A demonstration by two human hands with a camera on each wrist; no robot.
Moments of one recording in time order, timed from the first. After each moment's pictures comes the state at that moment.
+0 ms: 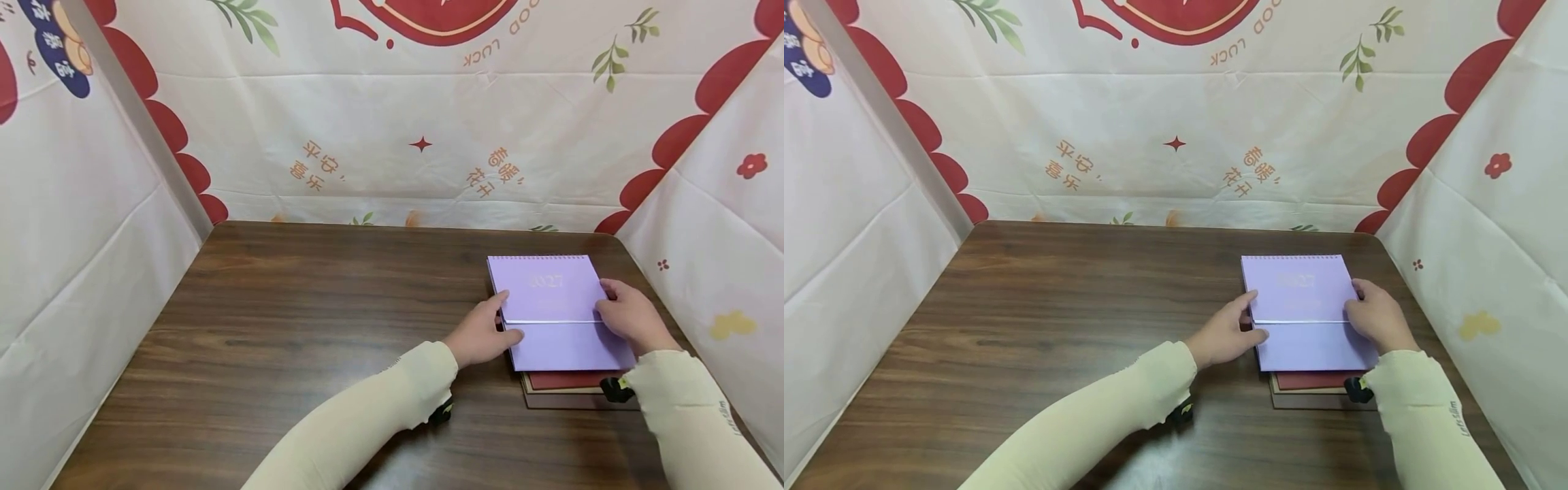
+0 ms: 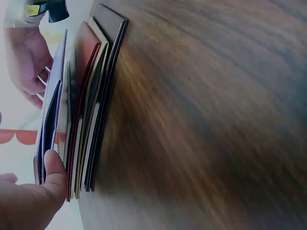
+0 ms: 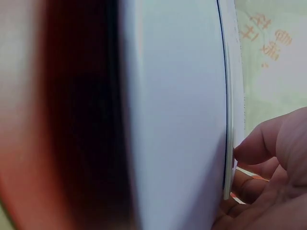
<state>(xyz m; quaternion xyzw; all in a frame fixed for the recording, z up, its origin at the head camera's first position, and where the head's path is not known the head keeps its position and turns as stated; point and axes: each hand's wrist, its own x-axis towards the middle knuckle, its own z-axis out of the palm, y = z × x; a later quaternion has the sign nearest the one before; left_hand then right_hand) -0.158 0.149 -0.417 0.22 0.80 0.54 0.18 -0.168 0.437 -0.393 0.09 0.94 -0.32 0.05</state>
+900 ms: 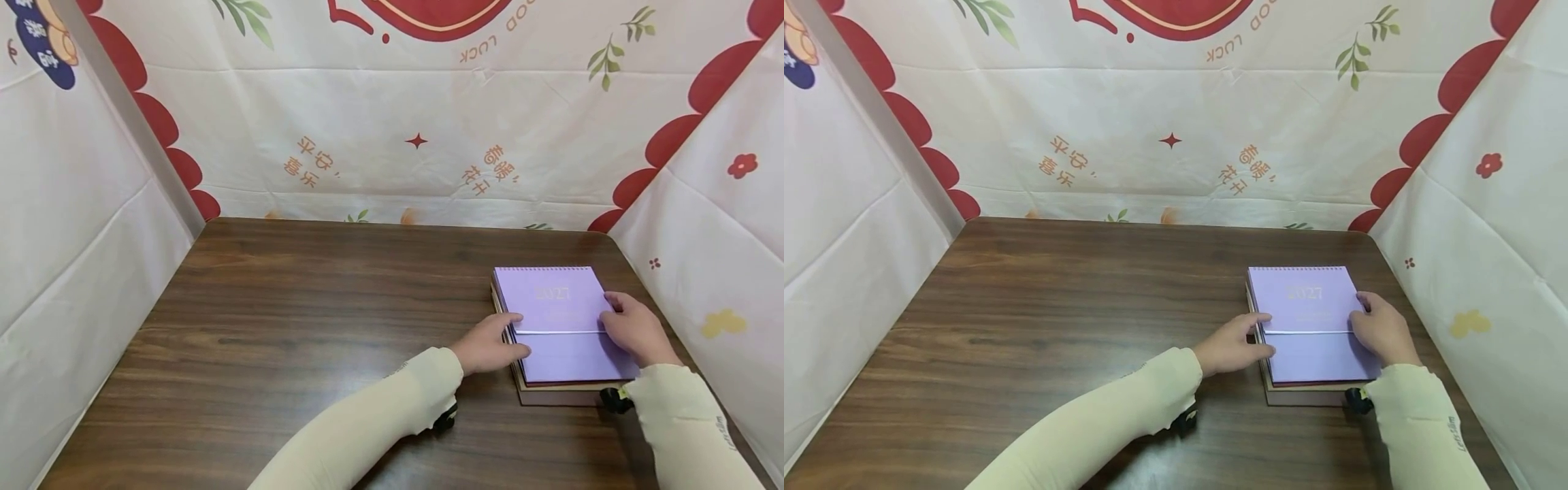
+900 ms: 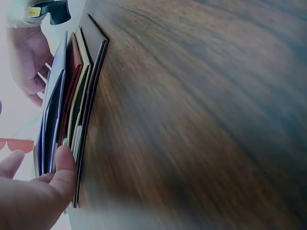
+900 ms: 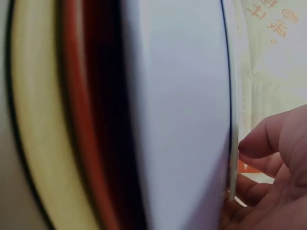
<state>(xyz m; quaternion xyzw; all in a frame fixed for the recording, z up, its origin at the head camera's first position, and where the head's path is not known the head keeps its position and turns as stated) -0.148 0.164 -0.432 0.24 0.80 0.50 0.22 -0.150 0.457 -0.409 0.13 0.94 -0.31 0.07</state>
